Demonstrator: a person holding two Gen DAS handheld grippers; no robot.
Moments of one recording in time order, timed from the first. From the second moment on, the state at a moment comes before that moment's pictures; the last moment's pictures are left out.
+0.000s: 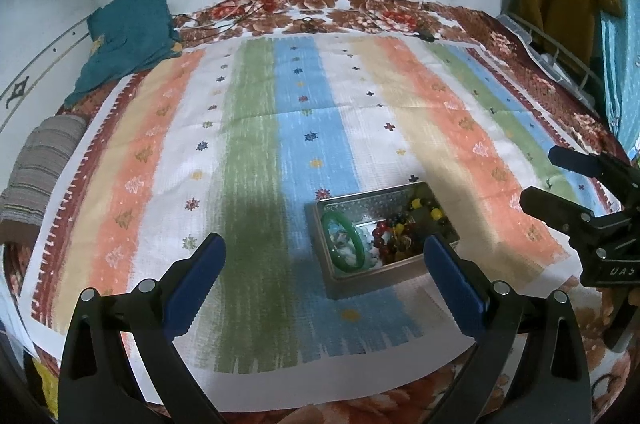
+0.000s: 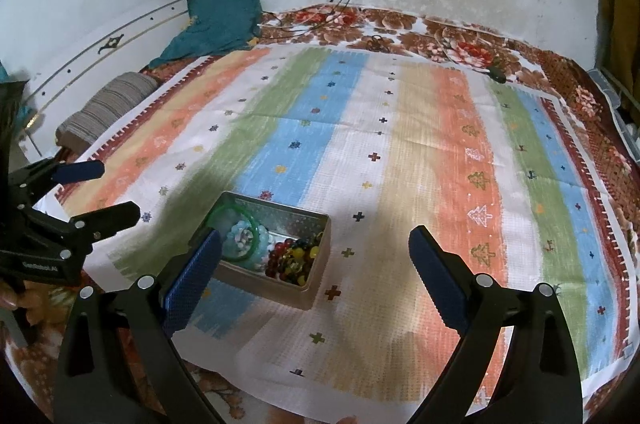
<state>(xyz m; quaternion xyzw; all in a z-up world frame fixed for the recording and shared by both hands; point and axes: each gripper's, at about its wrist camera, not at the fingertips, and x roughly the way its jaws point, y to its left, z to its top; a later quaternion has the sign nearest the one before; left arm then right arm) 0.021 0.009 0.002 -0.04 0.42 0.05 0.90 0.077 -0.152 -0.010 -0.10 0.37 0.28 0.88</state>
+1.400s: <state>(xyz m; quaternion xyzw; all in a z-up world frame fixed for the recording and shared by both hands) 0.010 -0.005 0.022 -0.02 0.36 0.02 0.93 0.064 -0.156 -0.002 -0.09 0.34 0.29 0.89</state>
